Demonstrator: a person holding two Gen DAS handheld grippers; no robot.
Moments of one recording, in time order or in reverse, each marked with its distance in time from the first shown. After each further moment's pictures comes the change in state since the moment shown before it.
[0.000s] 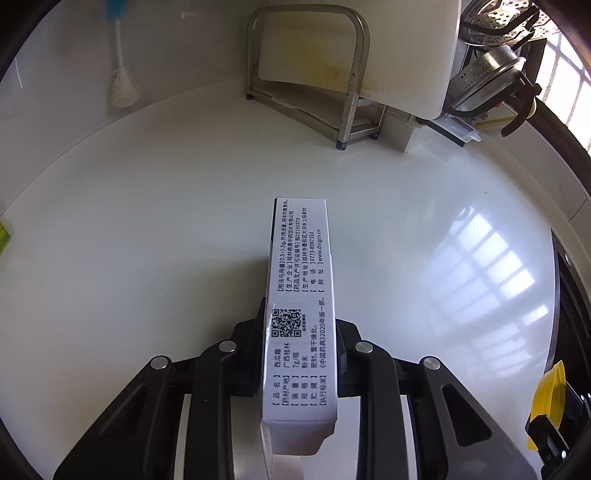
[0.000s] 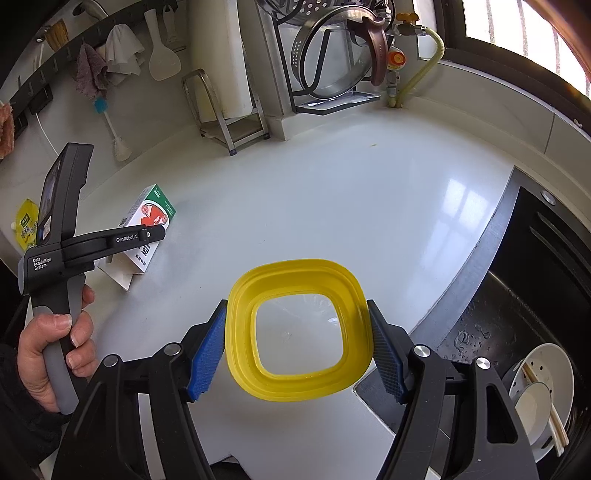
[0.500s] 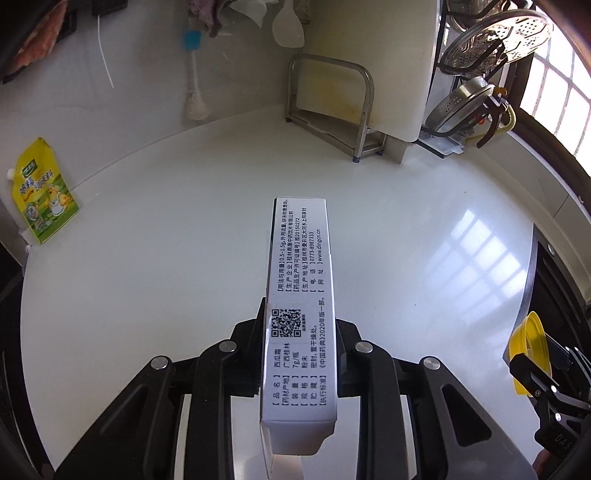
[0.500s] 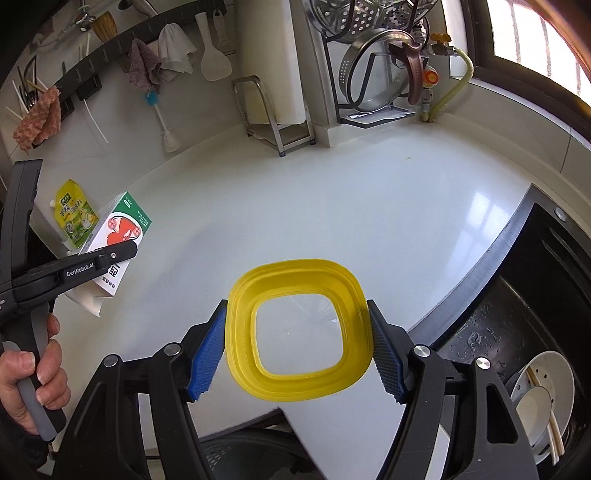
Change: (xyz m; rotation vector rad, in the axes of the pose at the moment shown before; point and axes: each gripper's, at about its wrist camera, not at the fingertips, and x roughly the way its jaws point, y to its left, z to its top) left arm -0.126 0.022 -0.064 -0.035 -0.053 0.081; right arm -0.051 0.025 -0.013 -0.086 0.001 0.123
